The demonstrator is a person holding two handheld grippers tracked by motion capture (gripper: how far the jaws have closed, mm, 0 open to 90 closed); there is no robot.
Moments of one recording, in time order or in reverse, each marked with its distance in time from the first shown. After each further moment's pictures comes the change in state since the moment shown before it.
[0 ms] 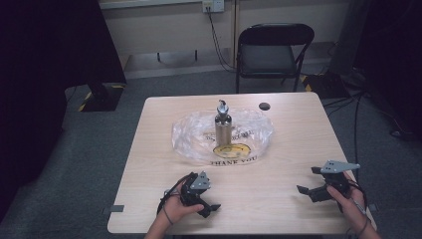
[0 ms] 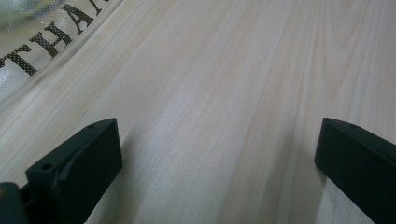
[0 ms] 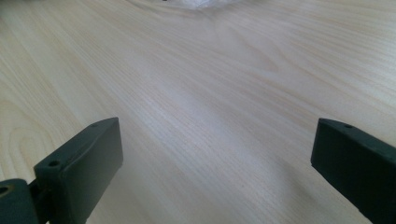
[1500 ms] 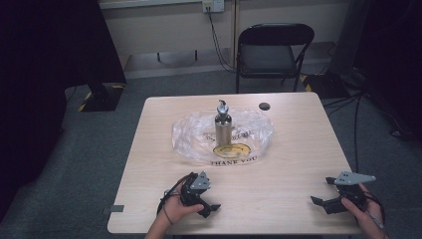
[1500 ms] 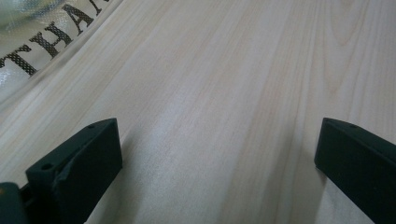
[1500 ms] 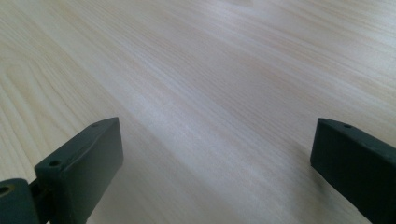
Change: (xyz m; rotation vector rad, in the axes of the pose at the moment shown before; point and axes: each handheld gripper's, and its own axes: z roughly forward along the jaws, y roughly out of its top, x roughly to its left) left arm 0.000 0.000 0.000 0.000 0.000 0.000; right arm -0.004 -0.036 -0.029 0.058 -0.055 -0.001
